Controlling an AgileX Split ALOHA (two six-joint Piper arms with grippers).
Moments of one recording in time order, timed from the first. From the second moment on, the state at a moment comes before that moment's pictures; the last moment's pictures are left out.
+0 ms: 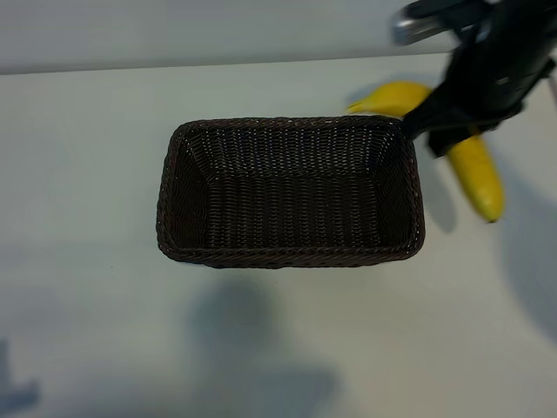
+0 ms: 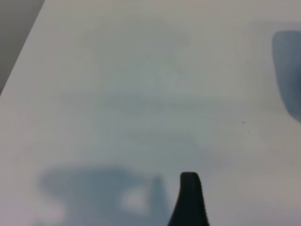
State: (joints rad) left arm 0.08 -0.01 -0.52 0.02 1.06 -0.04; right arm 0.41 1.76 -1.45 0.06 1.12 -0.12
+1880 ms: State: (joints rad) left arm 0.08 -0.01 -0.52 0.02 1.06 -0.04; right arm 0.68 1.97 -1.53 0.06 0.79 -0.56
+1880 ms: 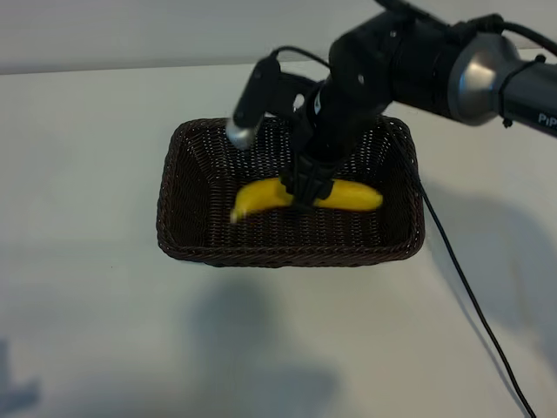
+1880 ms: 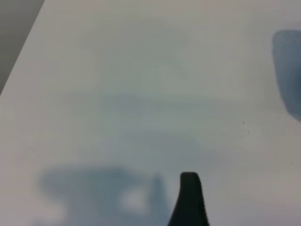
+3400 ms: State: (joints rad) left arm 0.08 -0.01 -0.52 0.02 1.06 -0.04; right arm -0.07 2.04 -1.84 -0.01 1.22 -0.04
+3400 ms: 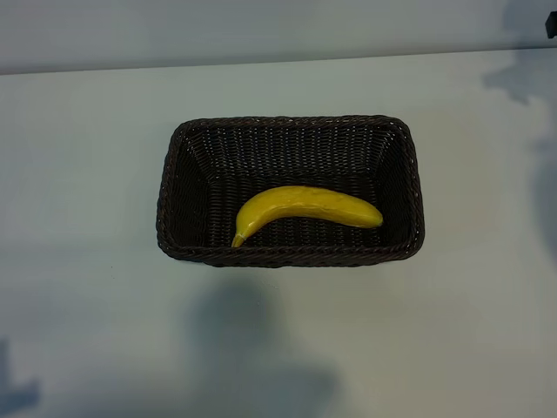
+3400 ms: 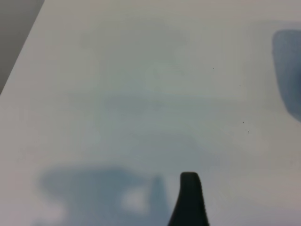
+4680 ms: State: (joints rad) left arm 0.08 -0.01 -0.52 0.03 1.06 -0.04; right arm -0.07 0.75 -0.62 -0.08 1.18 0.02
